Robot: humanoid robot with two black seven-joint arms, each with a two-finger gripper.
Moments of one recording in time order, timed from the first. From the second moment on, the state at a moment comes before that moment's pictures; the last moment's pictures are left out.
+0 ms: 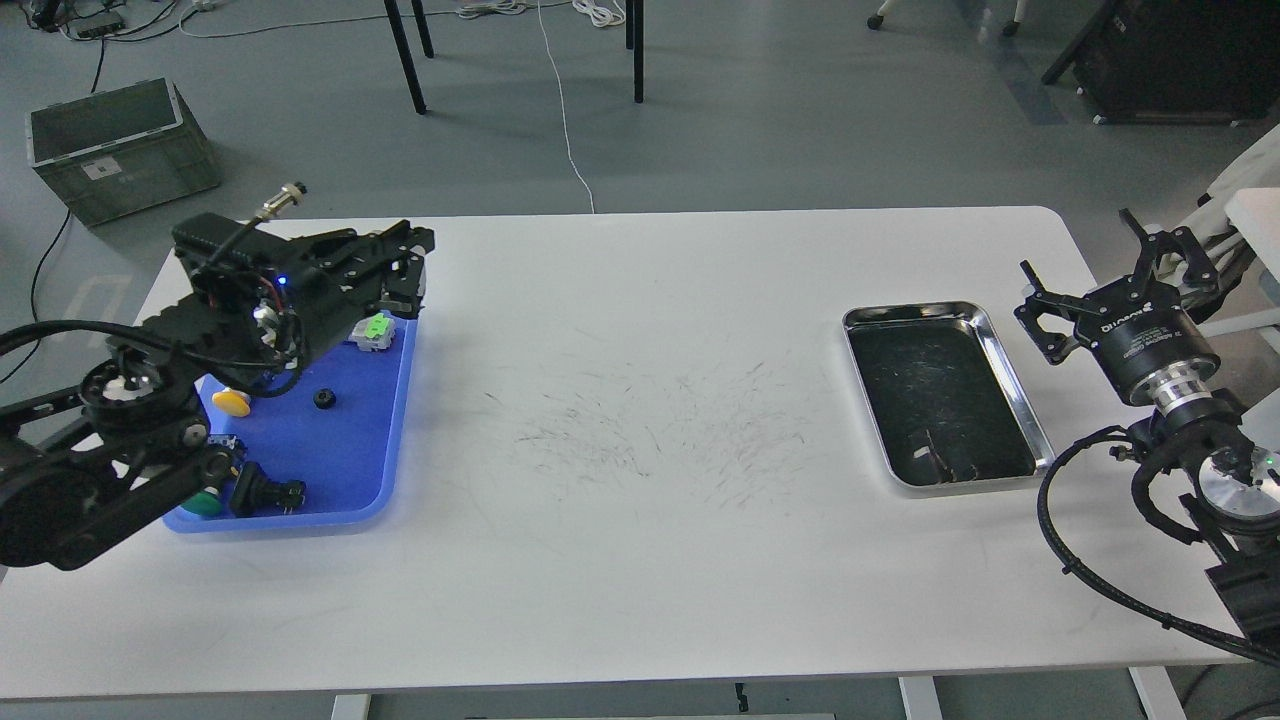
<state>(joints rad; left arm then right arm) -0.71 0.74 -0.48 -1.27 1.81 0.12 0.00 0.39 -0.43 1.18 0.81 0.14 0.49 0.04</state>
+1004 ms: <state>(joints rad) -0.35 0.78 -0.45 -1.20 1.86 0.25 -0.02 0.39 -0.43 1.18 0.80 0.14 0.49 0.04</state>
